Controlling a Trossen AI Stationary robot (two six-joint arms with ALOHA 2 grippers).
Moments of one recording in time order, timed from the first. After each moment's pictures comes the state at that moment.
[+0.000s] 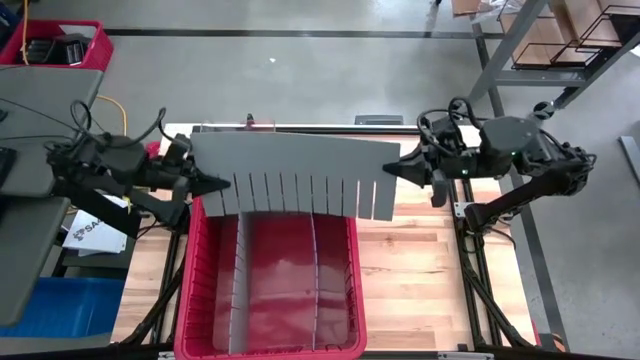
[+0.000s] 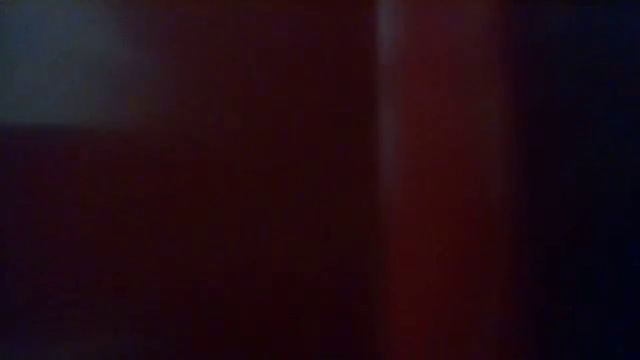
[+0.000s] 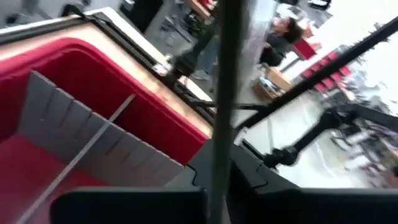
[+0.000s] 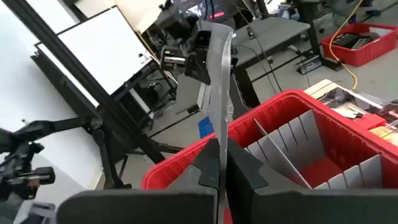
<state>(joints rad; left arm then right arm) -0.29 0.85 1.39 -0.86 -0.32 -0.84 0.20 1.24 1.72 -0.66 0.20 0.54</state>
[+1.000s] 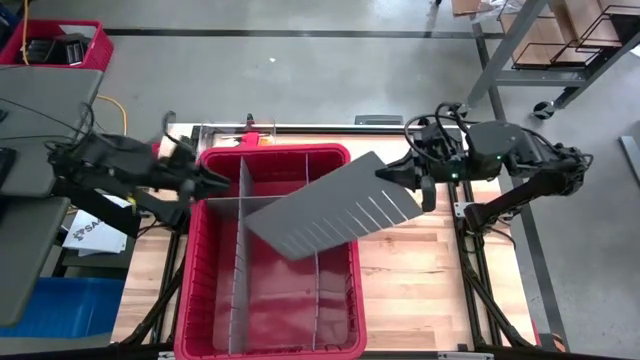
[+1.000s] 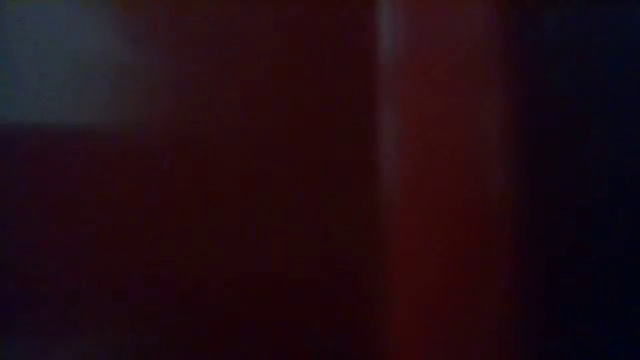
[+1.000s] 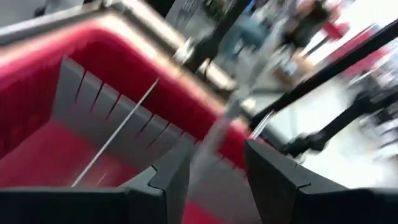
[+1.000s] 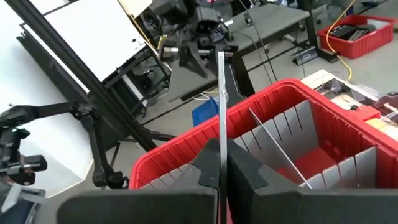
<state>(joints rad) -0.30 0.86 1.39 -0.96 -0.33 -0.82 0.20 1.24 1.72 -0.68 0.19 0.52</state>
